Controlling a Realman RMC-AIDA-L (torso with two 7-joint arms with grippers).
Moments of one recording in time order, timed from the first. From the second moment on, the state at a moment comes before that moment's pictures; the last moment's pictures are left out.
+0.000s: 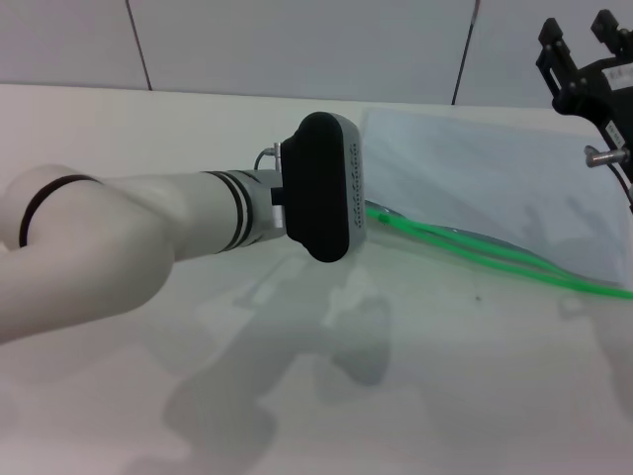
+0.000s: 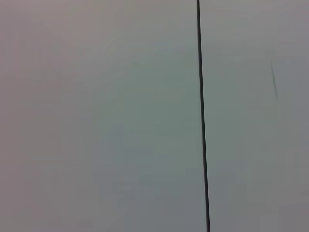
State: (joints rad) left arm -0.58 -2.03 2.00 1.06 2.57 0.37 -2.03; right arm 0.25 2.02 -2.01 -0.97 0.51 -0.64 -0.06
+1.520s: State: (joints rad) left arm -0.66 -2.04 2.11 0.90 2.51 0.16 -2.04; right arm 0.25 2.02 -2.02 -0.99 0.51 -0.65 -0.06
